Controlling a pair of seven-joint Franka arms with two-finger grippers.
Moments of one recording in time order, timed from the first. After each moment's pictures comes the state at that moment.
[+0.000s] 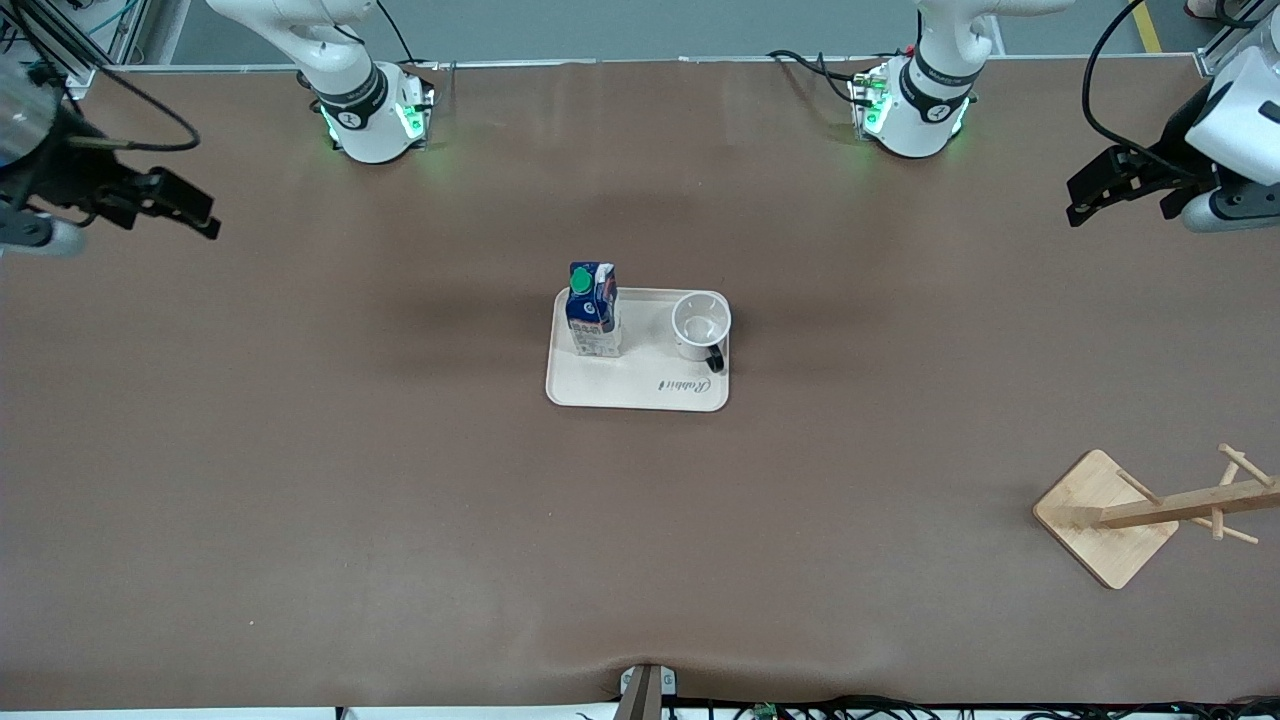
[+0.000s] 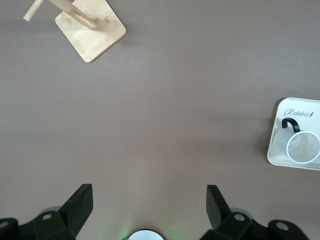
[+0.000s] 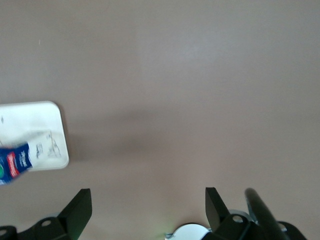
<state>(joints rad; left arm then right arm) -0.08 -0.11 -0.04 -1.63 0.03 1.49 -0.16 -0.05 -0.11 0.14 -1.65 0.04 1.45 0.15</state>
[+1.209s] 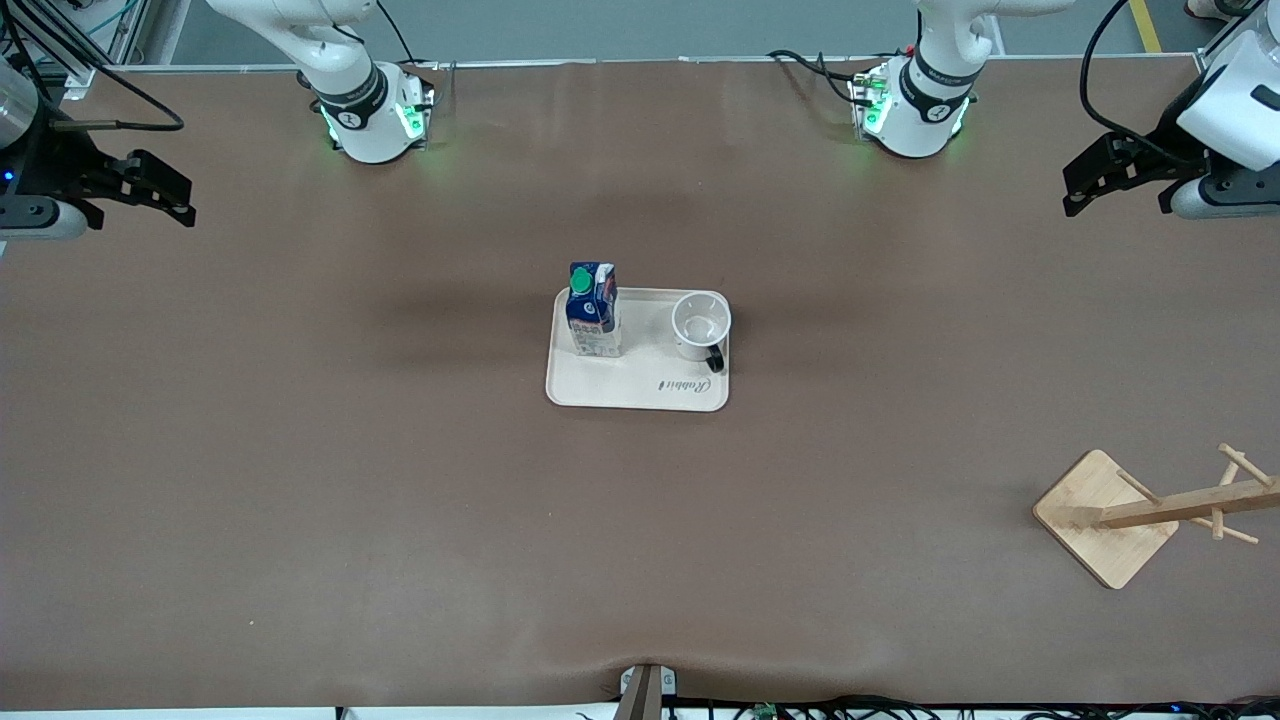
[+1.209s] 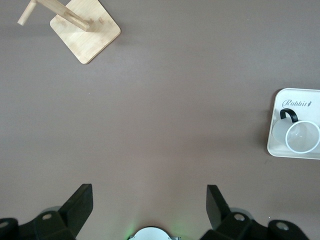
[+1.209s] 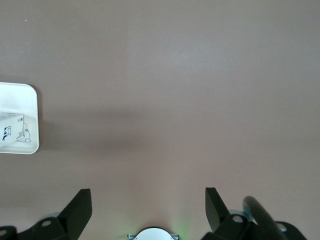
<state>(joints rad) -0.08 -0.12 -0.04 -1.61 0.02 1.46 -0.13 -0.09 -0.11 0.12 -1.65 -0.03 1.46 0.00</state>
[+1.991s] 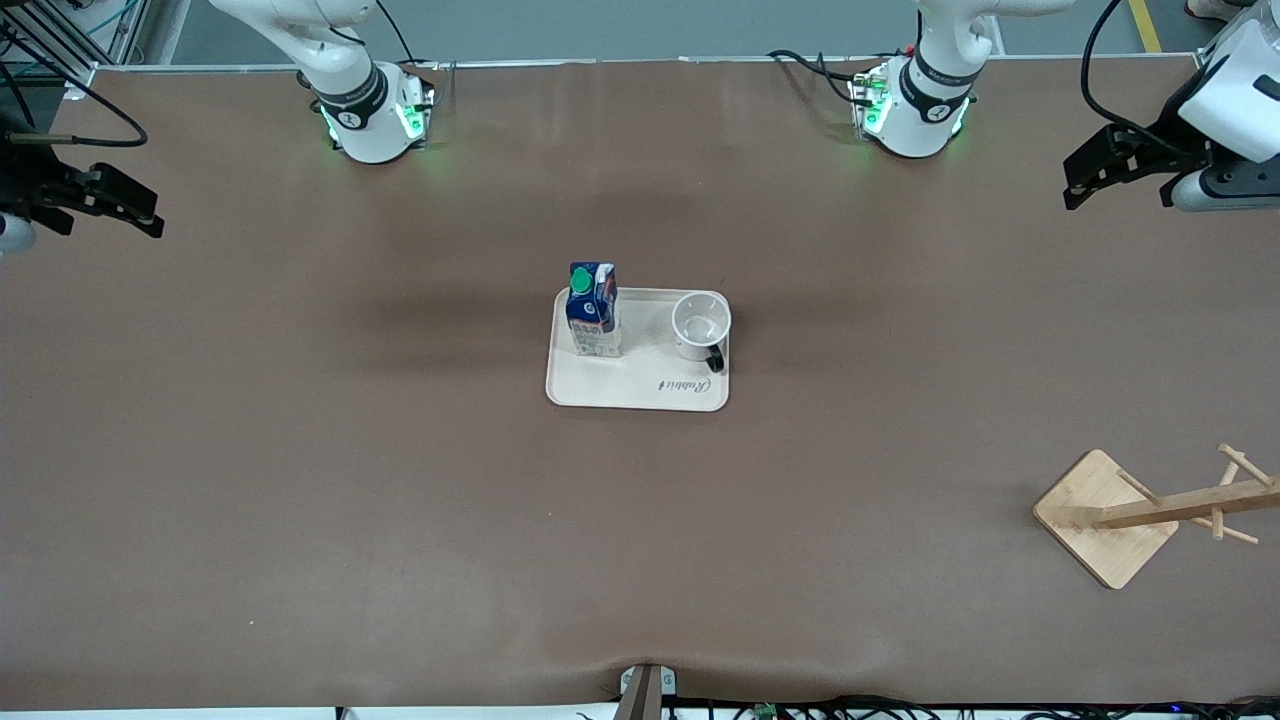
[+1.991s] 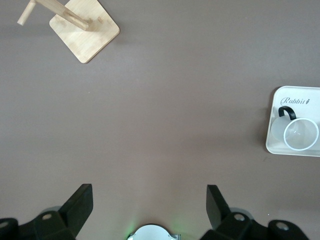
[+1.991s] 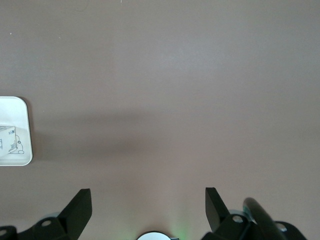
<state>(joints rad) -0.09 -0.11 -0.04 -1.59 0.02 1.44 -0.13 -0.14 -0.10 0.11 -1.65 -0.03 1.48 0.00</state>
